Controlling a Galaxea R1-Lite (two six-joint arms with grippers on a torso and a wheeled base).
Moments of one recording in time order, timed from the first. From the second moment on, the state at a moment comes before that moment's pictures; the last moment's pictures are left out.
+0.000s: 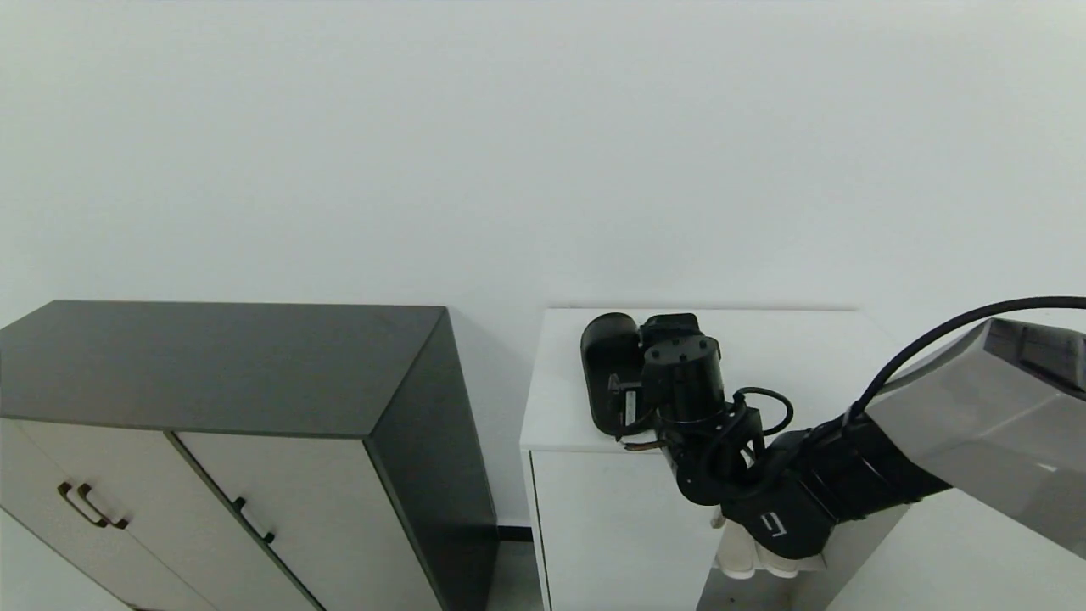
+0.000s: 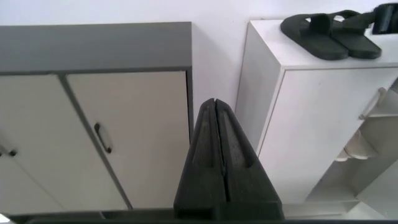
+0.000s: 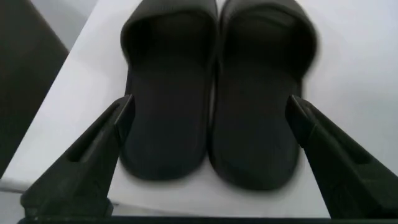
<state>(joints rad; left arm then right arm) 0.00 0.00 0.00 0.00 -0.04 0.01 0.76 2.15 -1.11 -0.75 -0.68 0.22</state>
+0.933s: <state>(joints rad) 0.00 0.00 0.00 0.00 -0.04 0.01 0.68 2.33 -1.34 -0.74 -0.67 0.20</state>
